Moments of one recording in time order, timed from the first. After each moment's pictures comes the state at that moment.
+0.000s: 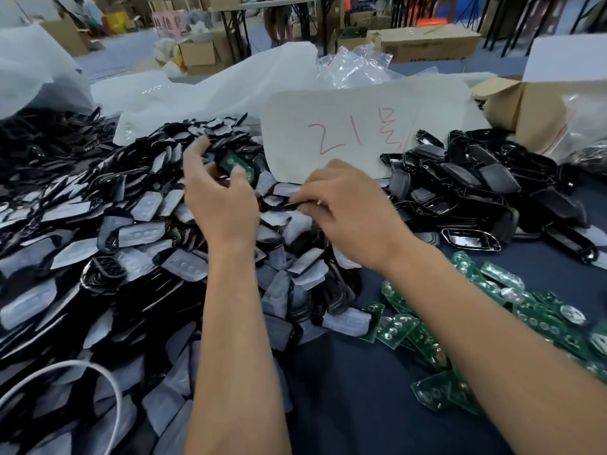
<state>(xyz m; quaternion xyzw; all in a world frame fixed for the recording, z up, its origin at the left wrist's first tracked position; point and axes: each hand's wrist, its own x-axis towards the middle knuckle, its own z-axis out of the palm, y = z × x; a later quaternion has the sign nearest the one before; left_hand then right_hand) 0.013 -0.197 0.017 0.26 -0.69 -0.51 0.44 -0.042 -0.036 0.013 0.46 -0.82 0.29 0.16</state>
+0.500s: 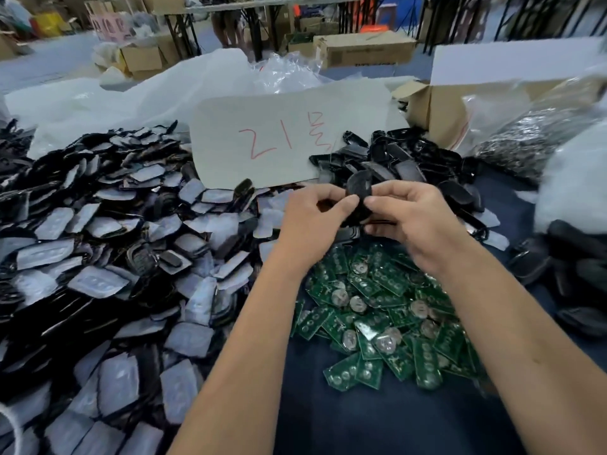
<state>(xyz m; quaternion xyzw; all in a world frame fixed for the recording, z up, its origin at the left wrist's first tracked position) -0.029 -0.045 -0.010 0.02 -0.80 -0.59 0.12 -0.059 0.120 -0.004 0.08 -0.67 0.74 -0.09</state>
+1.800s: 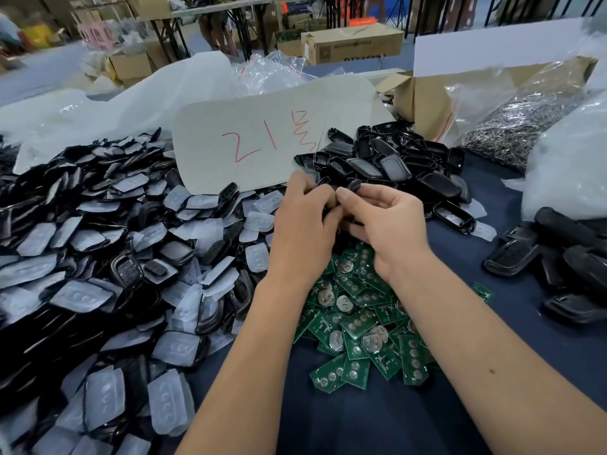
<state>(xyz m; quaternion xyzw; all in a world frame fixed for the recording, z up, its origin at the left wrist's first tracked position) -0.028 -0.028 -0.020 -0.03 -0.90 -0.34 0.26 -0.051 0.094 -0.020 -0.05 -0.57 0.82 -0.01</state>
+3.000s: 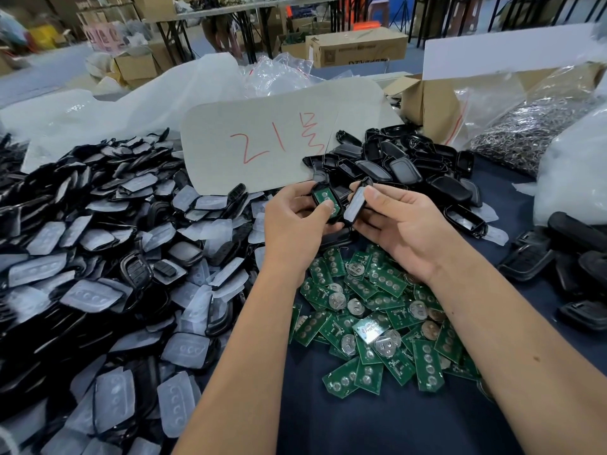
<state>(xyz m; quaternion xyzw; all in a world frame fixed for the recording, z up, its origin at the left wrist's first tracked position) -0.028 -0.043 -0.018 0.11 -0.66 -0.73 0.15 -0.065 0.119 -0.020 0.06 -0.49 0.85 -0.17</state>
